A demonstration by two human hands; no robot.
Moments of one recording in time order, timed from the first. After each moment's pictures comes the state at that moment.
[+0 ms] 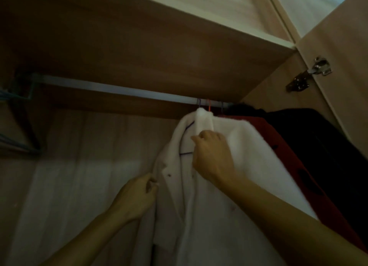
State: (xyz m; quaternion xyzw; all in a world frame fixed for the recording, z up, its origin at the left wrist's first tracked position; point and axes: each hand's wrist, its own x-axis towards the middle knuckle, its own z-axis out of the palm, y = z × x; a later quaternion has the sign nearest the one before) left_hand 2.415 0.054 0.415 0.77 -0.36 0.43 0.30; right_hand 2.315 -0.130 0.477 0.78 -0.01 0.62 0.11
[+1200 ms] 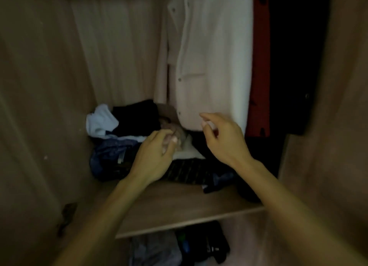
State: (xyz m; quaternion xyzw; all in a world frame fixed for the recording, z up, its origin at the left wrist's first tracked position) left_hand 2.093 0.078 0.095 0.86 -0.27 0.26 0.35; right_hand 2.061 -0.120 0.118 0.84 0.14 0.43 -0.29
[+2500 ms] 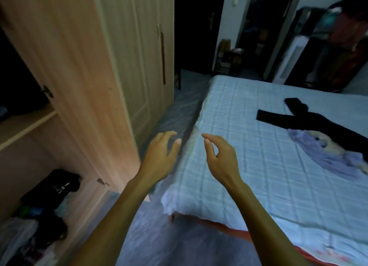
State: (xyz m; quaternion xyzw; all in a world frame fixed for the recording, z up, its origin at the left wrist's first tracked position) left_hand 1.566 -0.106 -0.088 0.66 -0.63 -0.14 0.38; right_hand 1.385 -0.152 -0.105 0.73 -0.47 0.44 -0.23
